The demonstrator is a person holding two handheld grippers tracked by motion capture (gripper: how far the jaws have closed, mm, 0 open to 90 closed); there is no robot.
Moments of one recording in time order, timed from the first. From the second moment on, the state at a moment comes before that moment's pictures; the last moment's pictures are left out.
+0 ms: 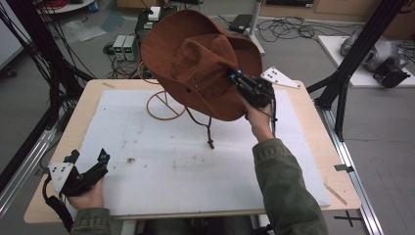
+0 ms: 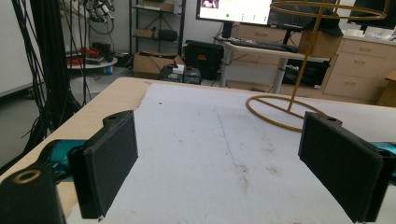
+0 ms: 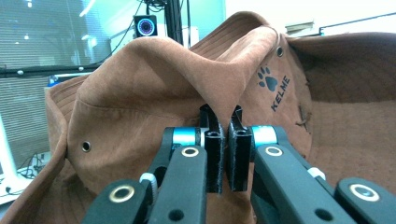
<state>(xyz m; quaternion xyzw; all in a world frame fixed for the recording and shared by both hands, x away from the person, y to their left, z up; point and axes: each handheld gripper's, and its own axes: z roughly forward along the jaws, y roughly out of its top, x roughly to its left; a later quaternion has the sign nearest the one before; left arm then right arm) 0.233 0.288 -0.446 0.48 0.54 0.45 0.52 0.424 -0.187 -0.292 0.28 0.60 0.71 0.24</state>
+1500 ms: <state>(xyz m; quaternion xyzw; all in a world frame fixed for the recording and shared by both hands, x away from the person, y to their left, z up) 0.237 0.294 -0.447 0.48 0.55 0.45 0.52 0.503 -0.057 -0.282 0.34 0.61 0.68 0.21</state>
